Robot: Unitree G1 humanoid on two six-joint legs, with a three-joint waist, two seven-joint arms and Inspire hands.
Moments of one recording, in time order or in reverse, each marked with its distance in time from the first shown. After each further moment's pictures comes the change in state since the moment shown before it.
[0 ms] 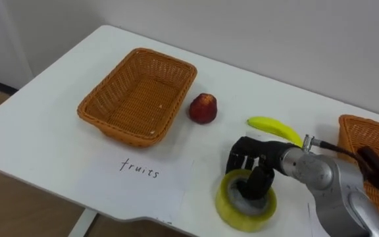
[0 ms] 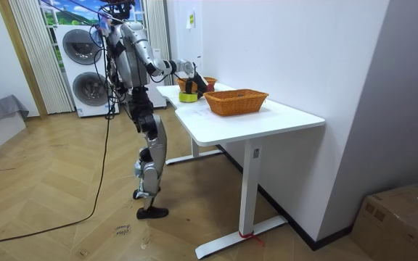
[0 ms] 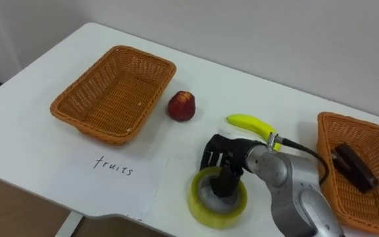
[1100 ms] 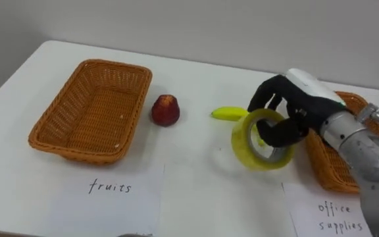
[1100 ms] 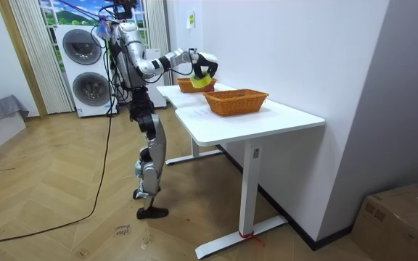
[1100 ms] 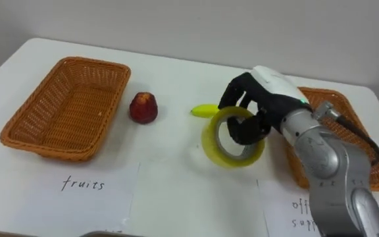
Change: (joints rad) left arm 0.050 -0.012 0.100 0.074 -0.020 -0.127 0.052; right arm 0.043 -0.019 -0.329 -0.214 0.096 -0.176 -0.267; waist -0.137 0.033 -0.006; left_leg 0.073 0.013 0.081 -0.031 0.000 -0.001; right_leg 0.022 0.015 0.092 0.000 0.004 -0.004
